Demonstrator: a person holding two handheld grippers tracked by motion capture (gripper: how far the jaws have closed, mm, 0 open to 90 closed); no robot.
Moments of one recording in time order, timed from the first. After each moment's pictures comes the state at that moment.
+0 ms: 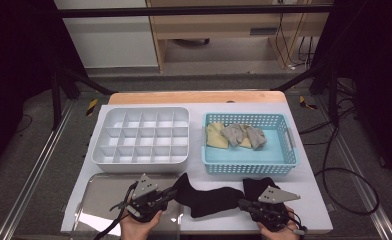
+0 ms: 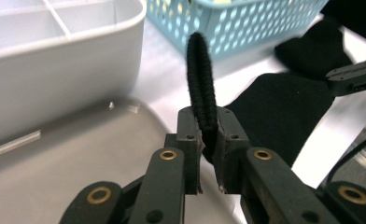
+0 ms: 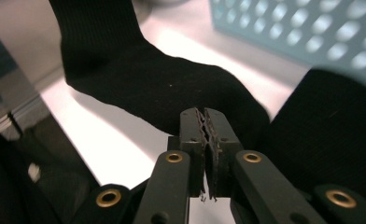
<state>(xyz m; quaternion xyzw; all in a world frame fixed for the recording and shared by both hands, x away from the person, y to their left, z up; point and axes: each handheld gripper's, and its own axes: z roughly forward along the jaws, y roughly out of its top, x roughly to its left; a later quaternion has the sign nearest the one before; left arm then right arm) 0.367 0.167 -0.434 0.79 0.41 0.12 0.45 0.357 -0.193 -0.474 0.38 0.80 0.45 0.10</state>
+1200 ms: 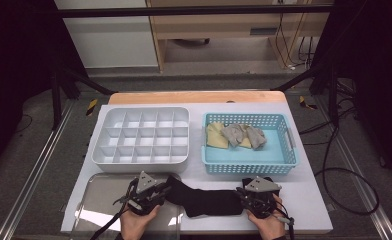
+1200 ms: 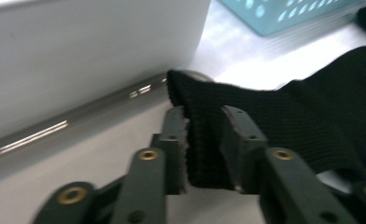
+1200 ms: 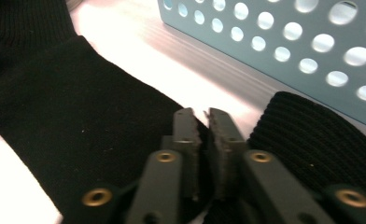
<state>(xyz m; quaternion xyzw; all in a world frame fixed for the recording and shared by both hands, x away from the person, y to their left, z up) 0.397 0.180 -0.466 0.79 0.43 0.17 0.41 0.392 -0.171 -0.487 0.41 0.80 0.39 0.17</state>
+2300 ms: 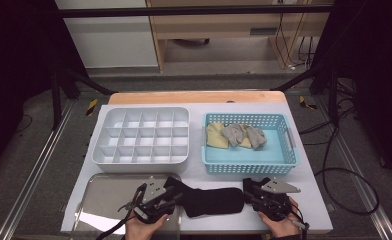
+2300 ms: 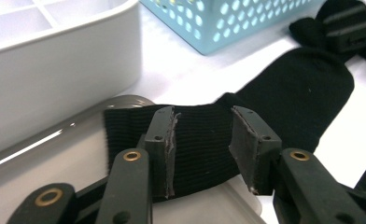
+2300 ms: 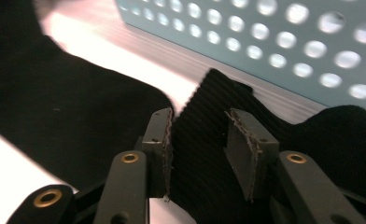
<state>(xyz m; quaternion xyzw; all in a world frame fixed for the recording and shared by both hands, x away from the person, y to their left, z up) 0.375 0.160 -0.446 0.80 0.38 0.16 0.43 0.382 -0.206 -0.483 0.45 0.78 0.40 0.19</state>
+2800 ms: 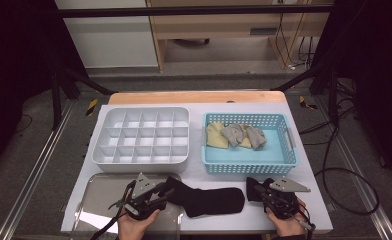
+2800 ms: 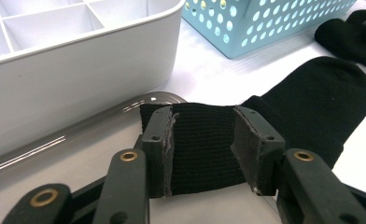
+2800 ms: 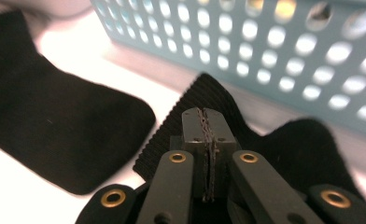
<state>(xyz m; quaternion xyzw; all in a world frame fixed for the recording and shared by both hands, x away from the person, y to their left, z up) 0.381 0.177 -0.445 0.79 0.41 0.16 0.43 0.380 -0.221 -0.471 0.46 0.76 0.41 0.20</state>
